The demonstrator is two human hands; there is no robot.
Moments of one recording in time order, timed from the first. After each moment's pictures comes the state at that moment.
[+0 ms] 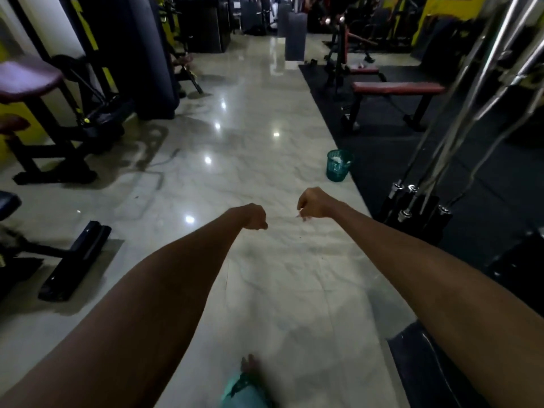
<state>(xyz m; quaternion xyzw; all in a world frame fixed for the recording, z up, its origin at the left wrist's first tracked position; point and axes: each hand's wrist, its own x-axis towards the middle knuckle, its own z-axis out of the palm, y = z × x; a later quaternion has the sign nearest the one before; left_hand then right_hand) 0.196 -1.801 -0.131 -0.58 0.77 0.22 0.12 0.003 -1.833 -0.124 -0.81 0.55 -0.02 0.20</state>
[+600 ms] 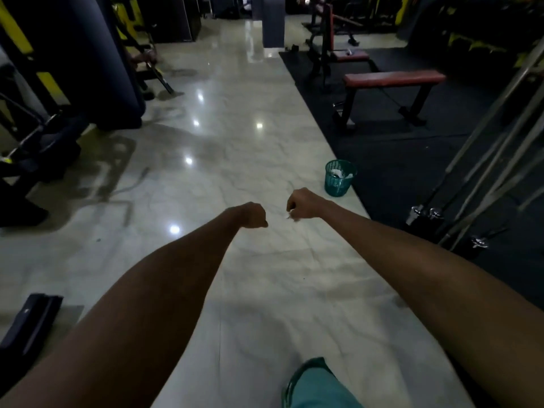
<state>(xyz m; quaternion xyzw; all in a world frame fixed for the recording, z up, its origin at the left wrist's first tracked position) 0.220 -2.226 -0.157 -0.53 0.81 0.17 0.16 0.043 -2.243 -0.158 -0.79 0.56 0.00 0.23</state>
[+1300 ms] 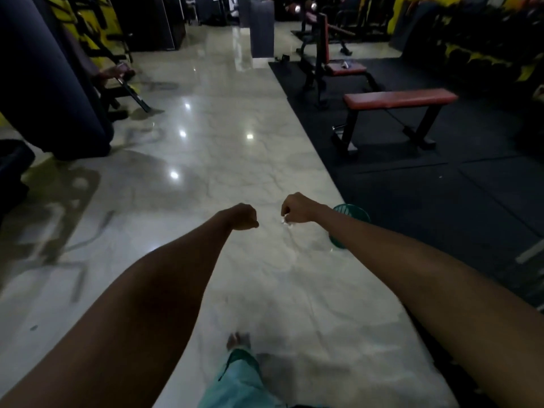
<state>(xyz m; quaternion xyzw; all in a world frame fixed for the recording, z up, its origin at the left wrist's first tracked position) 0.202 -2.721 -0.169 -0.55 0.81 0.16 0.14 0.019 -2.736 -0.179 -0.80 0.55 0.00 0.23</state>
